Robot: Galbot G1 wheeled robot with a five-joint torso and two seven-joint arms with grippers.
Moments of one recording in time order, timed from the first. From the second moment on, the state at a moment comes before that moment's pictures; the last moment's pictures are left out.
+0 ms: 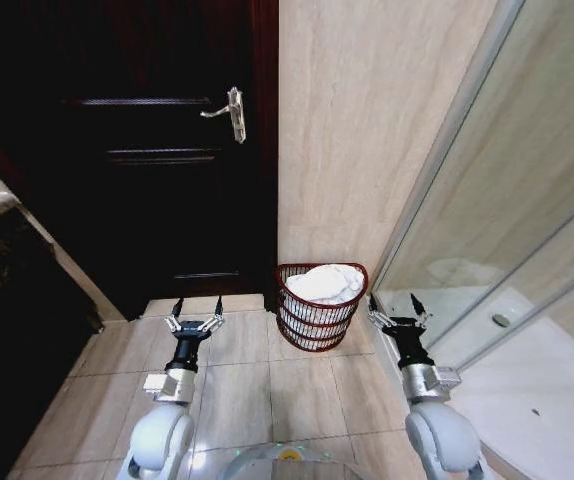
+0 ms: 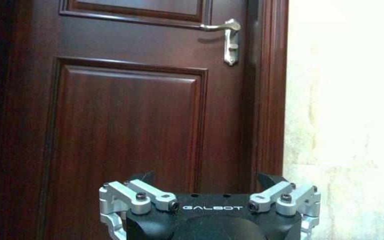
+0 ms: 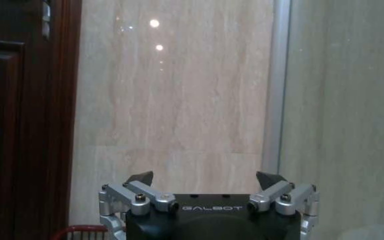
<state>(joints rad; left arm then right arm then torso) 1.66 -1.41 -0.57 -2.15 -0.20 -0.20 -0.05 -1.60 1.37 0.57 2.21 0.12 0.00 0.11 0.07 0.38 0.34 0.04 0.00</state>
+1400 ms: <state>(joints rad) 1.62 -1.40 -0.56 -2.11 -0.16 -0.20 -0.05 -1.59 1.36 0.58 2.19 0.14 0.02 0.12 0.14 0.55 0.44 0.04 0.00</state>
